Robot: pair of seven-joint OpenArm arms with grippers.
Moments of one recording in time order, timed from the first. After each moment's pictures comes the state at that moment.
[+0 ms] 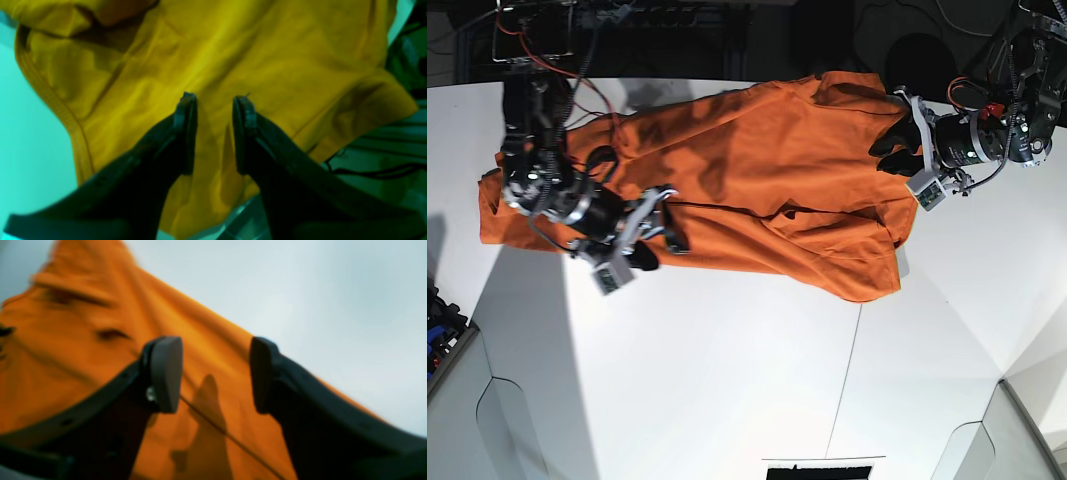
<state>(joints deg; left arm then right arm) 16.9 -37.9 2.3 98.3 -37.2 -37.9 40.4 3.1 7.7 -4.0 90.0 21.1 32.8 -42.6</state>
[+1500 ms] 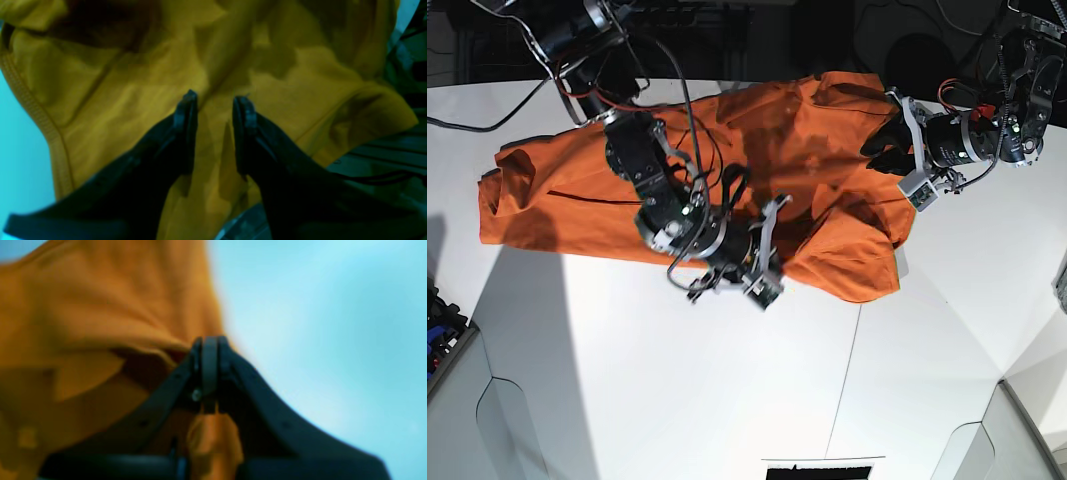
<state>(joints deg) 15.9 -35.5 2.3 97.9 -37.3 -38.0 42.9 17.1 0.2 -27.1 73.2 0.9 20.6 -29.7</state>
